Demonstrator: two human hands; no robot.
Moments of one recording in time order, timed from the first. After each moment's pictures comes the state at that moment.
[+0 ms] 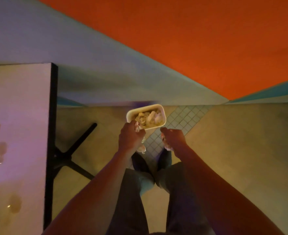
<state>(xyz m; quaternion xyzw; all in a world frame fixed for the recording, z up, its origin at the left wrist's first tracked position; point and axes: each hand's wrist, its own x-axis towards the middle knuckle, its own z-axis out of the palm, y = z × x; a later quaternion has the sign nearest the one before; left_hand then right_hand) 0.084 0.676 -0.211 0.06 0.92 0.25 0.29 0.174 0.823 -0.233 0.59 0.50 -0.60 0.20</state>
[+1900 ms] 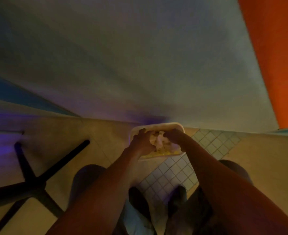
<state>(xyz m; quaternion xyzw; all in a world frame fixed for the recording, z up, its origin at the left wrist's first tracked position) -0.008 0.695 -0.477 0.21 0.86 0.12 0.44 0.041 0.852 -0.487 0.39 0.72 -0.48 0.31</state>
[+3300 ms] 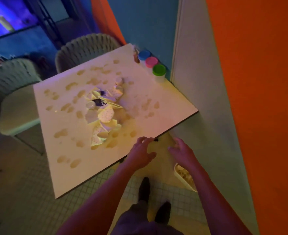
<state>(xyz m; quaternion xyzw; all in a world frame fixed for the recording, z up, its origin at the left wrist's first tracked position) 0.195 0.494 0.060 -0.19 0.91 0.34 0.14 0.110 0.675 0.058 -0.05 0.86 -0.42 0.31</state>
